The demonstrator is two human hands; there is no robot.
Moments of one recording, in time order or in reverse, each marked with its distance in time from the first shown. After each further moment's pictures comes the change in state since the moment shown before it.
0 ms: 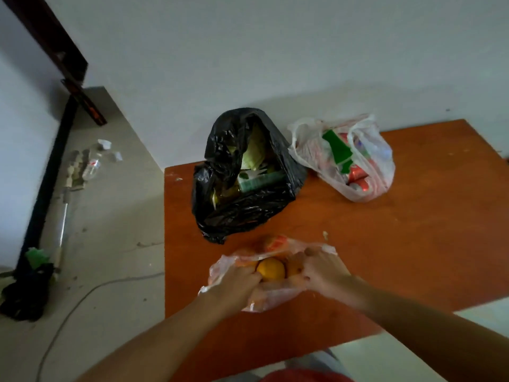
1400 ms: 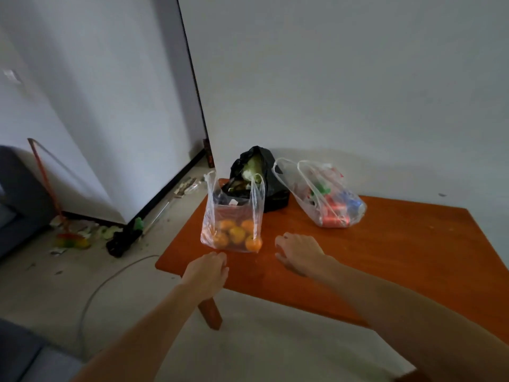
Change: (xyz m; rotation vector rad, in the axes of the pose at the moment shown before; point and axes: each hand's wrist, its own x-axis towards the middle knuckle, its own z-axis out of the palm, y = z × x) left_hand -0.084 0.376 -0.024 -0.205 0.558 -0.948; right_hand -0.251 0.136 -0.021 -0.230 0.520 -0.571
